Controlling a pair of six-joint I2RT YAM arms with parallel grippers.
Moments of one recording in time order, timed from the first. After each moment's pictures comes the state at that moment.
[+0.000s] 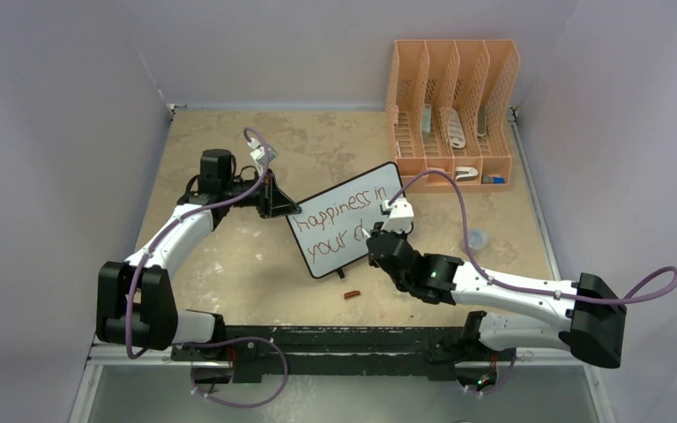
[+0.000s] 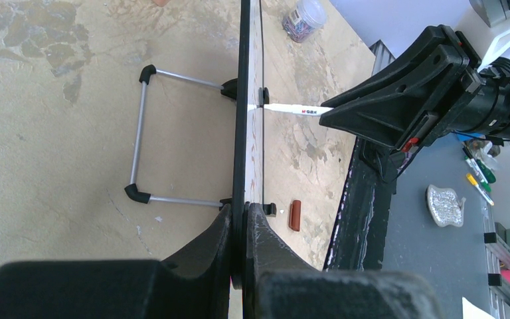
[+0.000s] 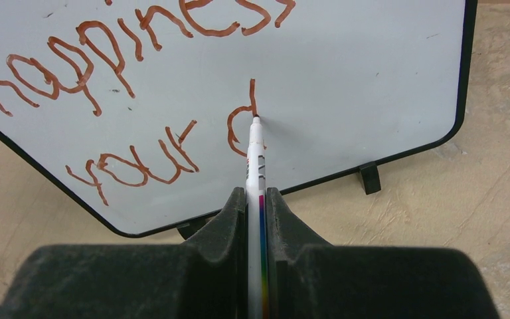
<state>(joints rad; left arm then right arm) -0.13 1.35 0.86 -0.17 1.06 -0.02 1.11 1.12 0.67 -0.20 0.68 0.69</state>
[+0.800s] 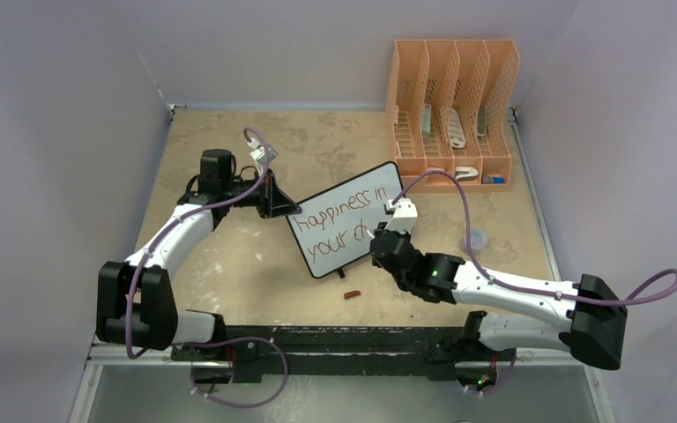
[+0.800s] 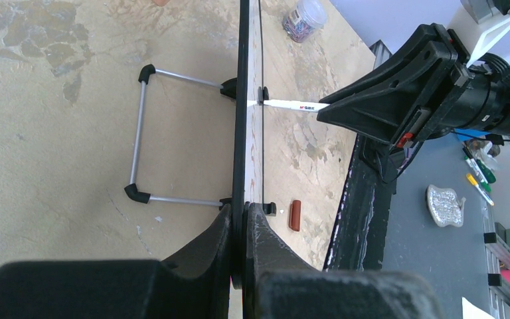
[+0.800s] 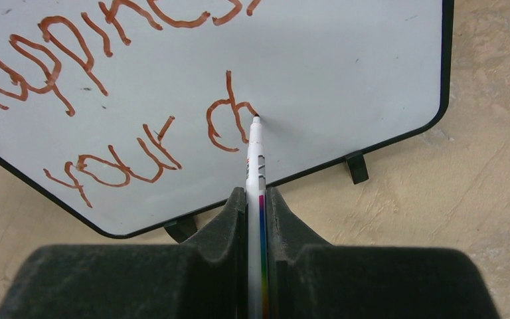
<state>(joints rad) -0.13 1.35 0.86 -0.17 1.06 -0.02 1.09 1.12 0.67 -0.24 0.68 0.73</state>
